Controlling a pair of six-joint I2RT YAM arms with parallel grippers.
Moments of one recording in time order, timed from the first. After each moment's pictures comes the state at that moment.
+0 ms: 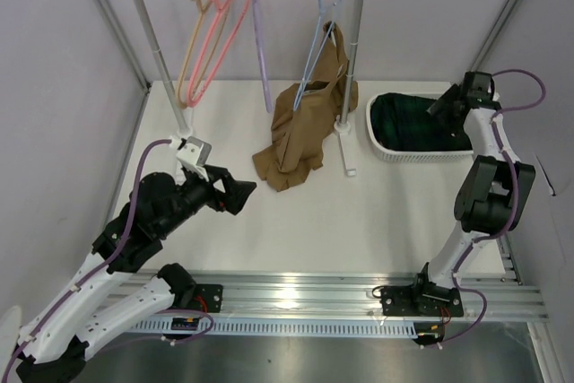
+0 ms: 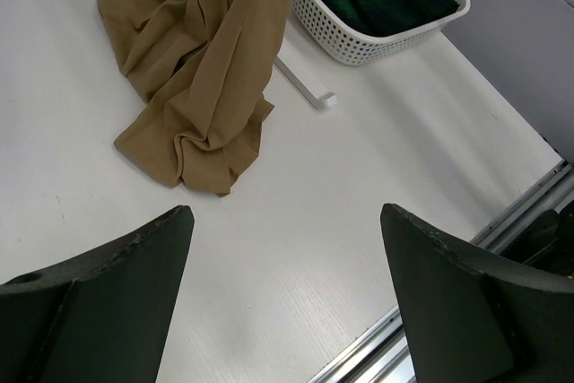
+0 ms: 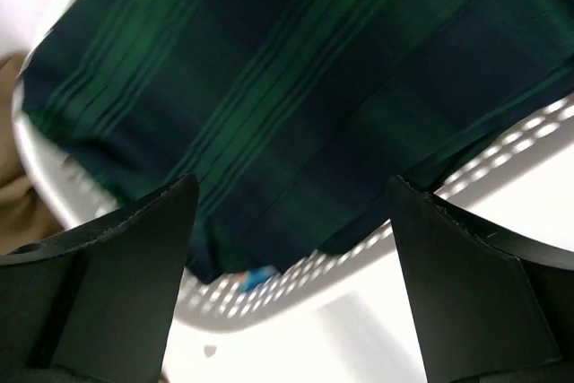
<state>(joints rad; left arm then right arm) -0.72 0.60 0.88 -0.48 -0.06 -0.29 -0.21 1.83 1.56 -0.56 0.06 0.58</state>
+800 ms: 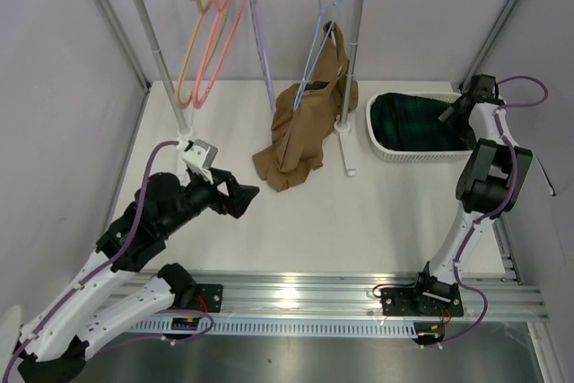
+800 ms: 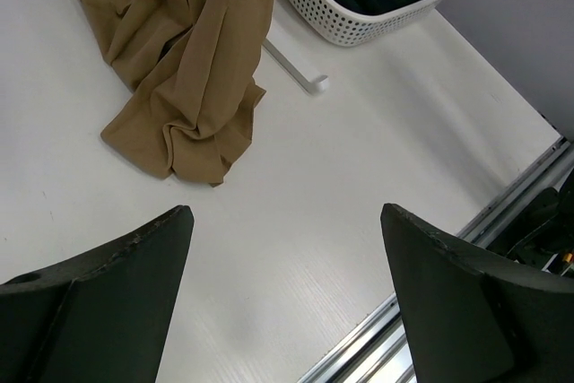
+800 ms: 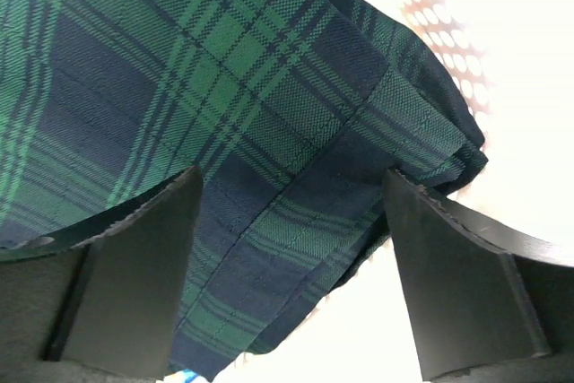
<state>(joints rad) -0.72 0.60 0.85 -0.48 -0.02 -0.27 -0.30 2.07 1.73 -0.63 0.16 0.54</state>
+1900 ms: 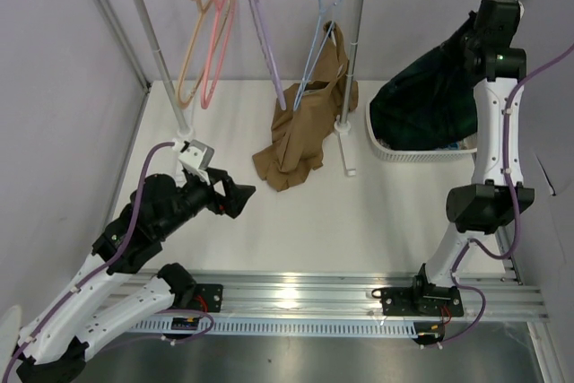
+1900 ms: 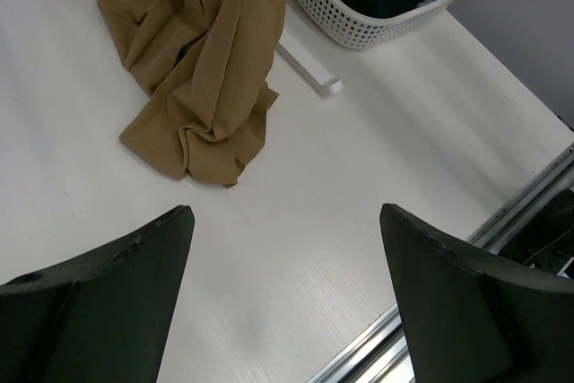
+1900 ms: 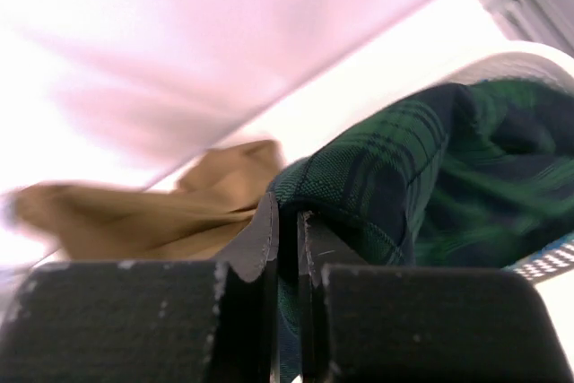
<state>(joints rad) -0.72 0.59 0.87 -0.50 -0.05 -0.24 -0.09 1.87 2.30 -0.84 0.06 0.54</state>
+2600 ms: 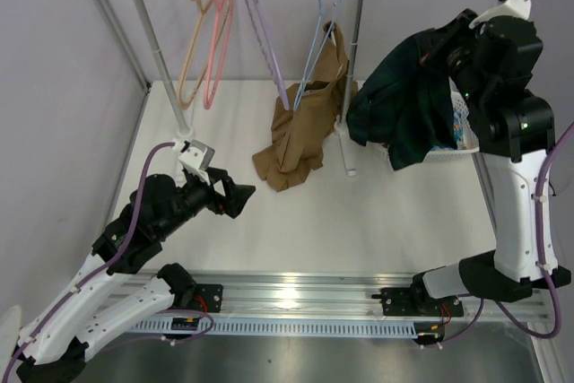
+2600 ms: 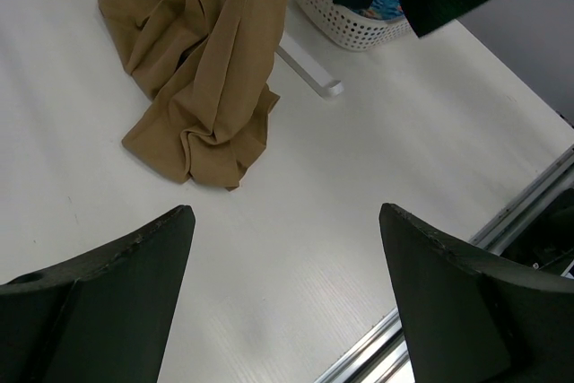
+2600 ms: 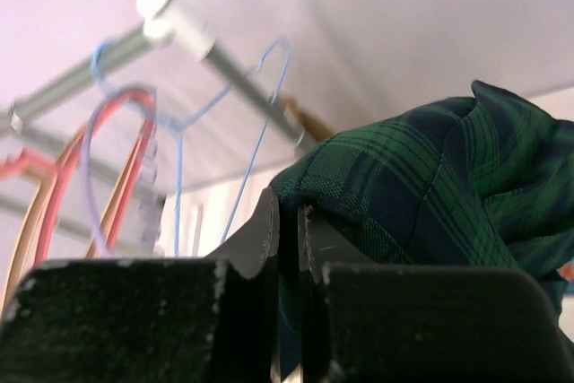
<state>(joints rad) -0.72 0.59 0.87 -0.50 -0.05 -0.23 0.23 1.45 2.22 -0.81 0.15 0.51</state>
